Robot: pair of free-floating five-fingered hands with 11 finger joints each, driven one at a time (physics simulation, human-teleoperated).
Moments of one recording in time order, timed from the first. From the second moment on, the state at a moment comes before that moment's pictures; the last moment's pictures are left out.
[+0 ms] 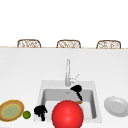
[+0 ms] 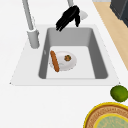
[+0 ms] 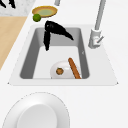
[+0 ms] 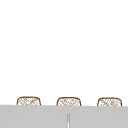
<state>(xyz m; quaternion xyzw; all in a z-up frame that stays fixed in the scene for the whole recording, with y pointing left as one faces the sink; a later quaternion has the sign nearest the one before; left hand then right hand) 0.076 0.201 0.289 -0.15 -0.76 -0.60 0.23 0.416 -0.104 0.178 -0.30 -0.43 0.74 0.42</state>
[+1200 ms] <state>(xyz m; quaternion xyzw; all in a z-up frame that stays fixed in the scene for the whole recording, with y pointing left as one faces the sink) 0.076 0.201 0.289 -0.15 -0.76 -0.60 0.23 0.354 -0.086 0.054 -0.19 -0.35 0.76 0.51</state>
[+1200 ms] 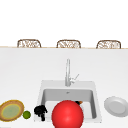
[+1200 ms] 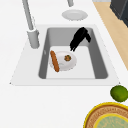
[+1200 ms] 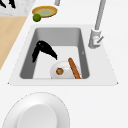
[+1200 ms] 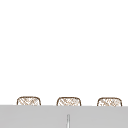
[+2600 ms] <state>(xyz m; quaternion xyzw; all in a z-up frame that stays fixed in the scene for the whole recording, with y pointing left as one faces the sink) 0.076 0.201 0.289 -0.15 -0.76 -0.60 0.23 0.449 -0.092 -0.047 -0.14 -0.34 0.76 0.54</state>
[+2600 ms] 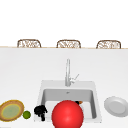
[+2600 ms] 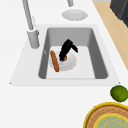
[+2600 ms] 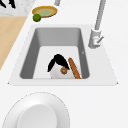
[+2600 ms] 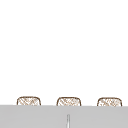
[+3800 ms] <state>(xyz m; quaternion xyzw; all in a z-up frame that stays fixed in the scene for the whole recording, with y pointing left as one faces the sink) 0.076 0.201 0.289 -0.15 -0.76 -0.60 0.23 0.504 -0.085 -0.082 -0.16 -0.41 0.71 0.54</state>
